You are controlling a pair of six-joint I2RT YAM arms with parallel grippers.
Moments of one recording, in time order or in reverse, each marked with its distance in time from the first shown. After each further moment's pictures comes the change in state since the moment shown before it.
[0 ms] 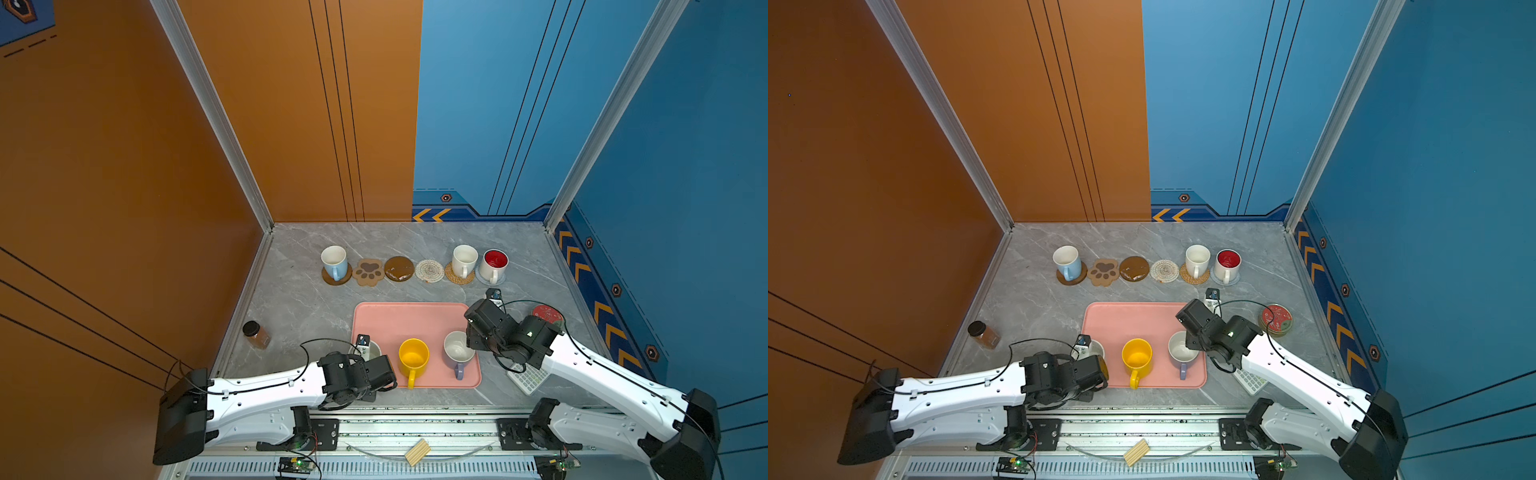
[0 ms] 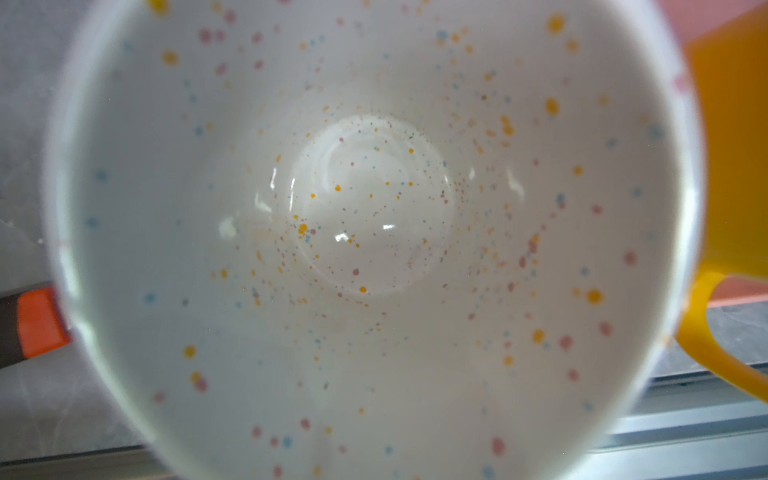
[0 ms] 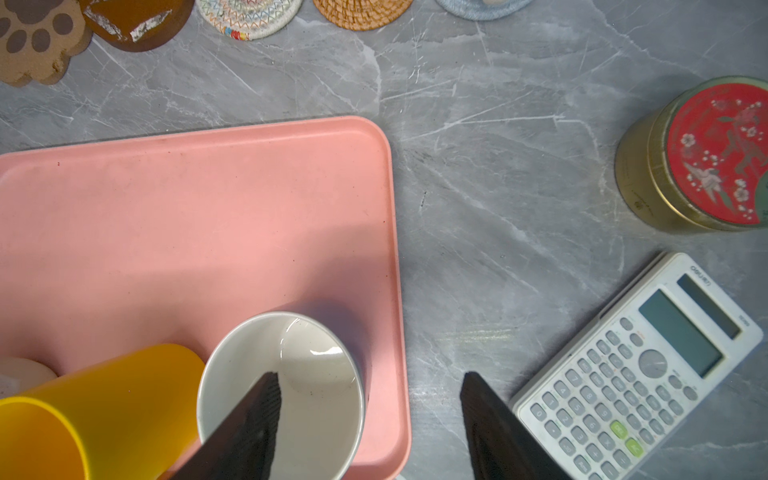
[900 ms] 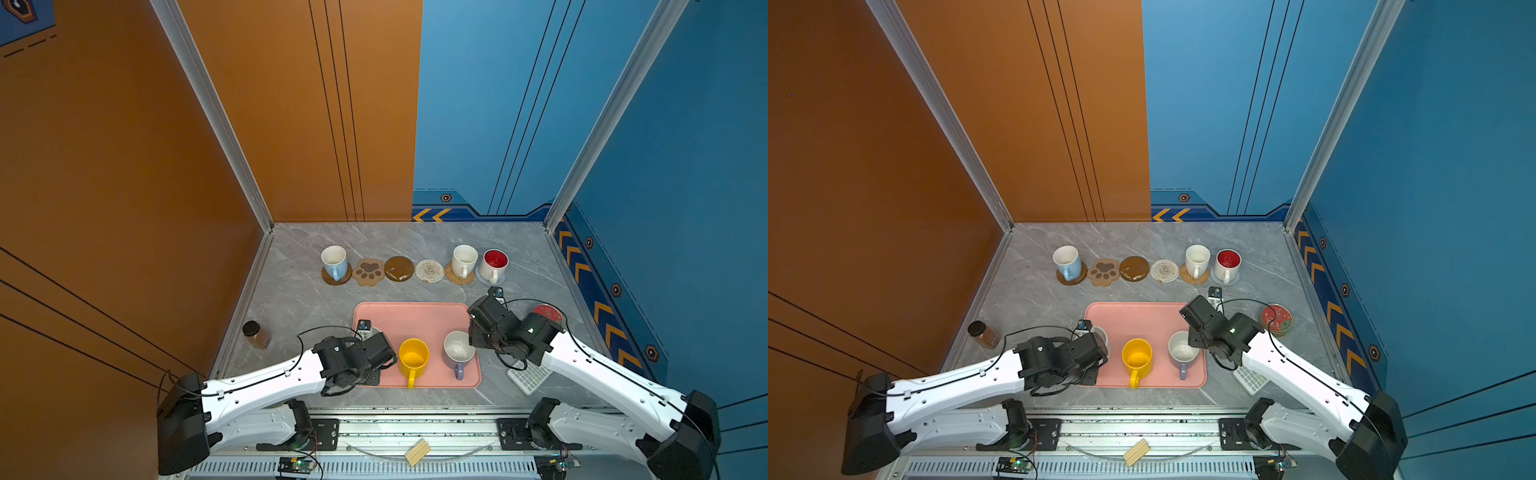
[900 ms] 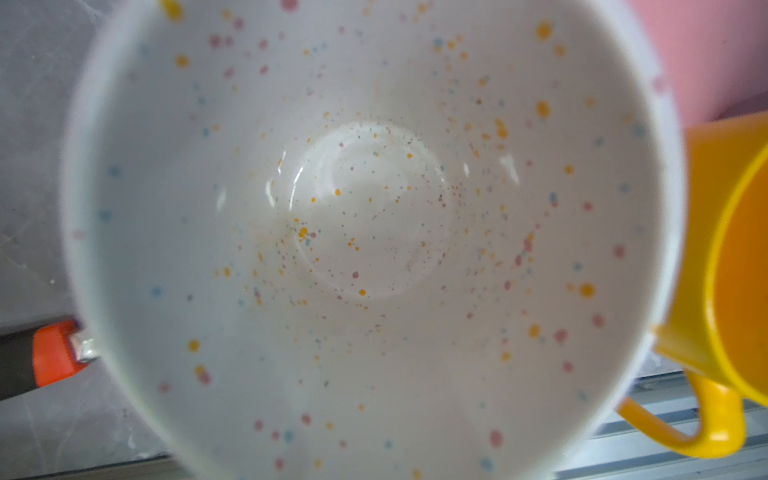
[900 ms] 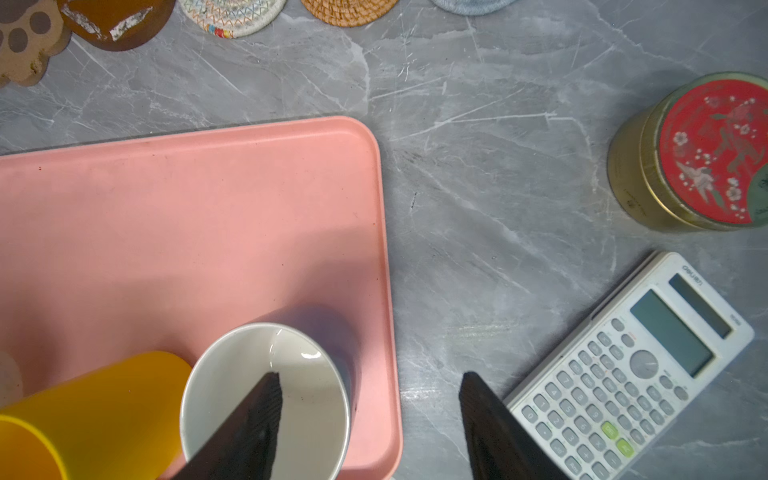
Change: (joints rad) left arm 0.155 0.023 0.130 -0.005 0.058 0.122; right arm -0.060 0.005 0.001 0.000 -0.029 -0.040
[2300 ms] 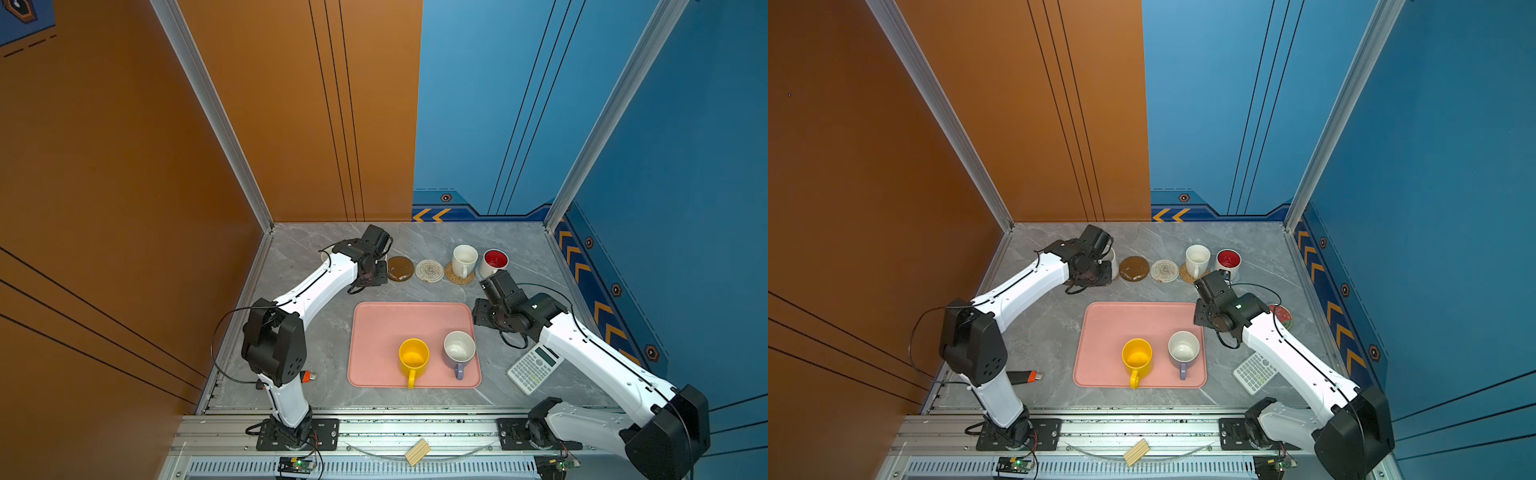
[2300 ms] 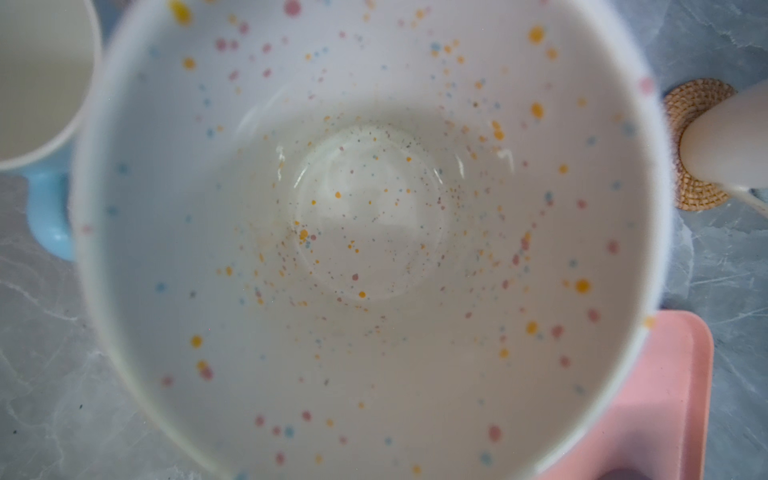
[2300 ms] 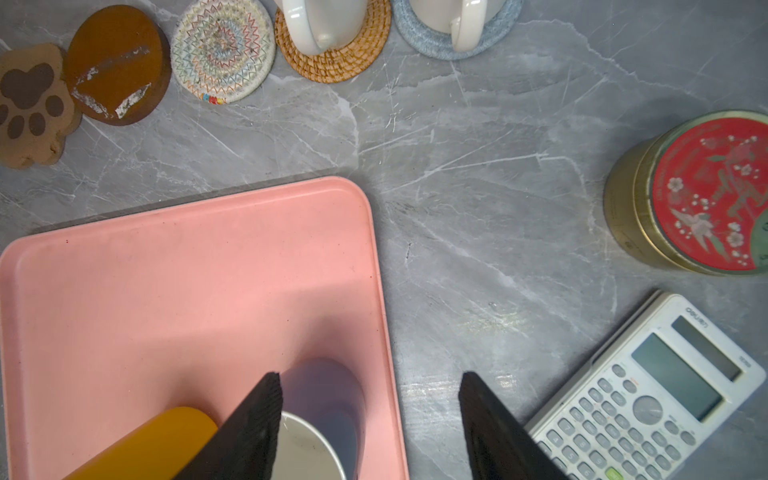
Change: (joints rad) left arm 0.576 0.687 0.787 0.039 0.117 0.441; right arm -0.220 0.097 0.097 0.052 -0.123 -0.119
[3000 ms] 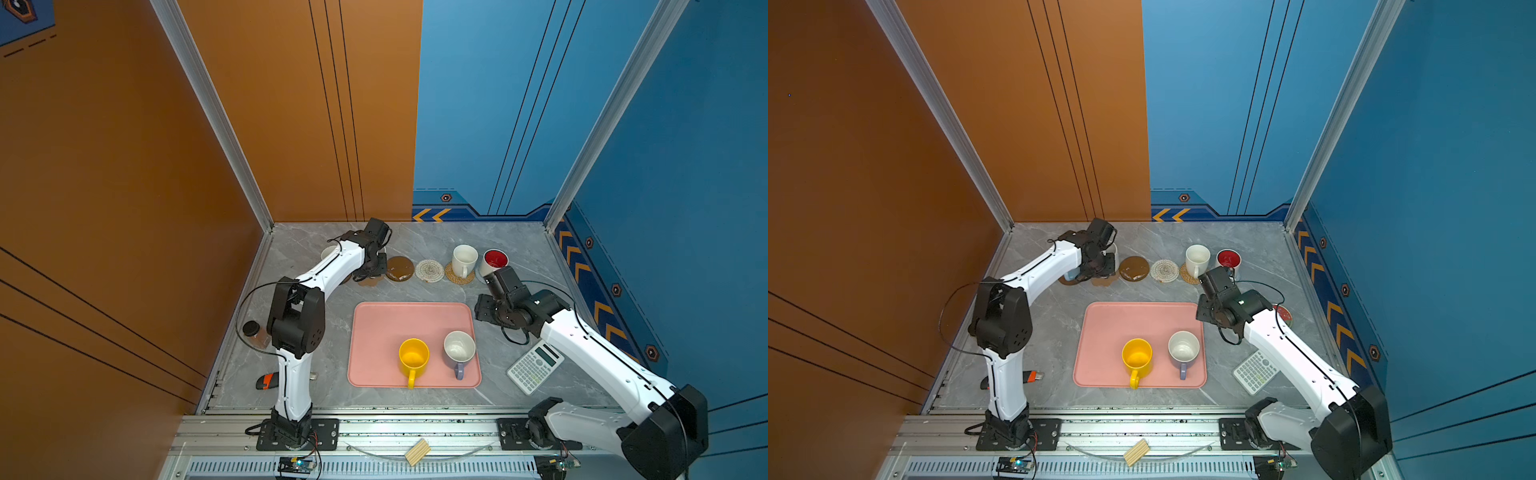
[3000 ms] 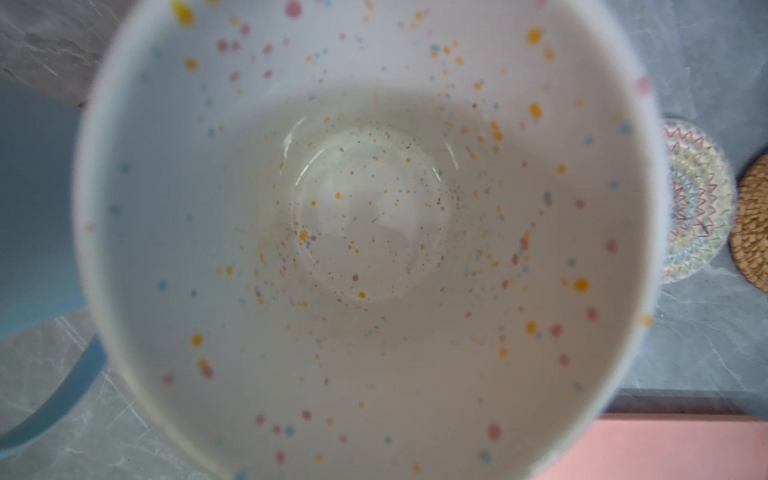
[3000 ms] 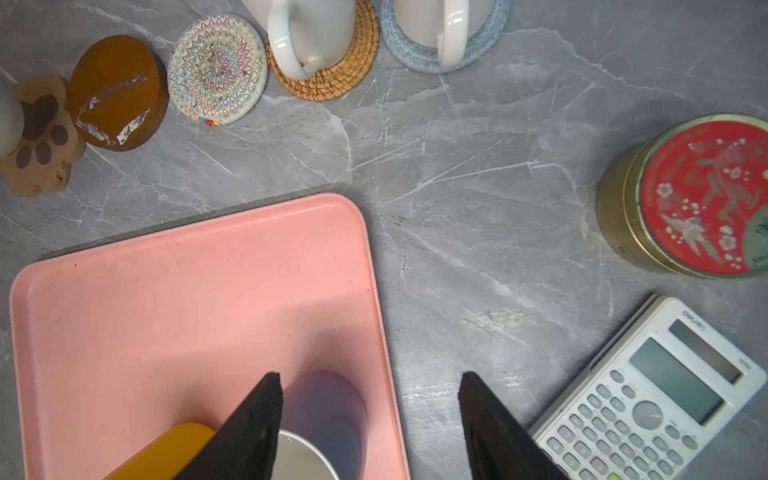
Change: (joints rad) left arm 0.061 0.224 0.167 0.008 0.003 0.040; right arm -0.046 0.006 0.017 0.007 -0.018 0.000
